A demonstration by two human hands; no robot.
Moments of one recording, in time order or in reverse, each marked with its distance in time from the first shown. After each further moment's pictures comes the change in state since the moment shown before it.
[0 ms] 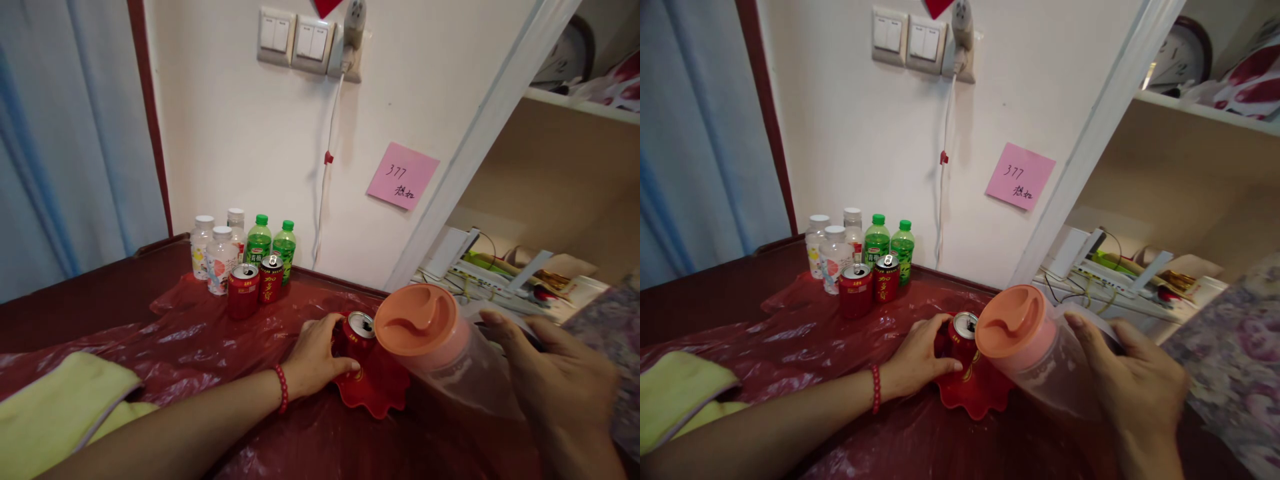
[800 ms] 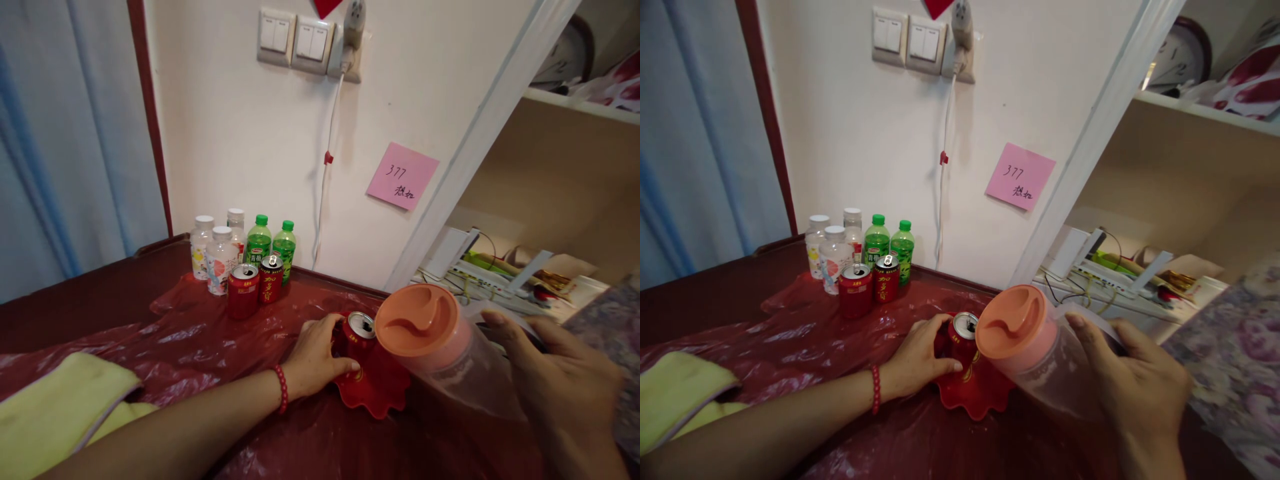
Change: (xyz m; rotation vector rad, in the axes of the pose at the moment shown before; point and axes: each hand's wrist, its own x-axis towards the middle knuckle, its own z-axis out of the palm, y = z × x) left_hand -0.001 0.001 0.000 0.006 0.009 0.017; right_hand -0.001 -0.010 -0.002 0.043 -0.010 0.092
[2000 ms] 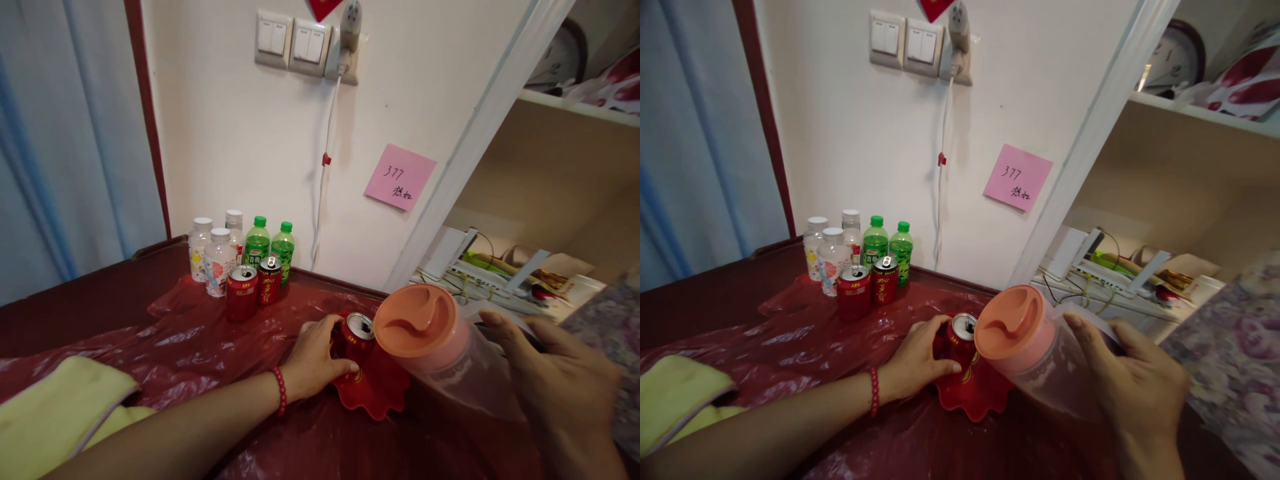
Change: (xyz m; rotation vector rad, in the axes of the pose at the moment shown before) left_hand 0.000 0.000 -0.001 -0.014 0.002 -0.012; right_hand -0.002 0.002 0.000 -0.022 0.006 -0.054
